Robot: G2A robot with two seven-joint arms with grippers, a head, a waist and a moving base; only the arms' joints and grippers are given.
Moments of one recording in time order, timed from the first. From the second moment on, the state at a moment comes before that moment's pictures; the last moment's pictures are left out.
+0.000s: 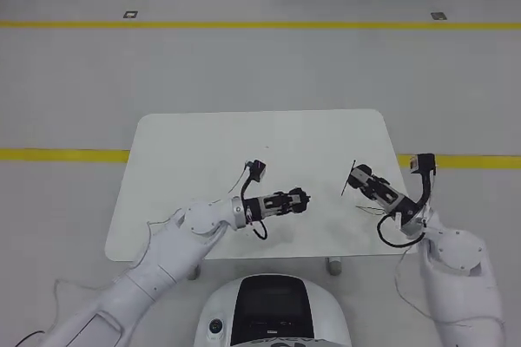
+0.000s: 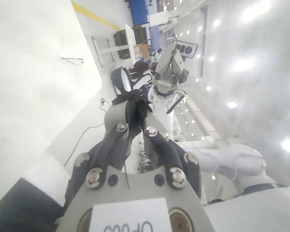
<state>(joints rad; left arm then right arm) 1.10 -1.23 -0.78 -1.30 -0.40 -0.34 -0.70 -1.64 -1.30 1.71 -1.76 0.09 -0.34 0.82</state>
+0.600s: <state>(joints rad) 1.09 -1.26 -0.77 -1.27 -0.41 -0.34 -0.69 -1.66 -1.30 1.61 -1.78 -0.05 -0.34 0.67</state>
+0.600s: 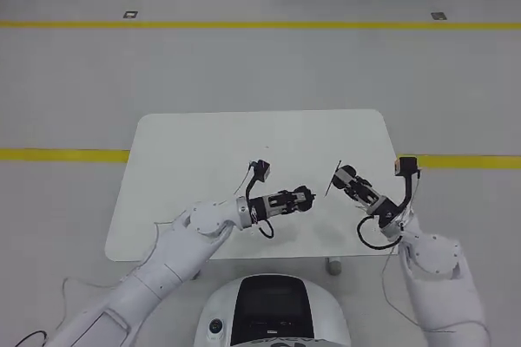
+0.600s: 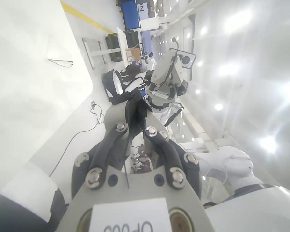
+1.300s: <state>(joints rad) 1.14 -1.28 -0.79 -1.25 -0.54 -0.34 -0.63 -1.69 -1.28 1.48 -1.80 -0.30 -0.34 0.25</state>
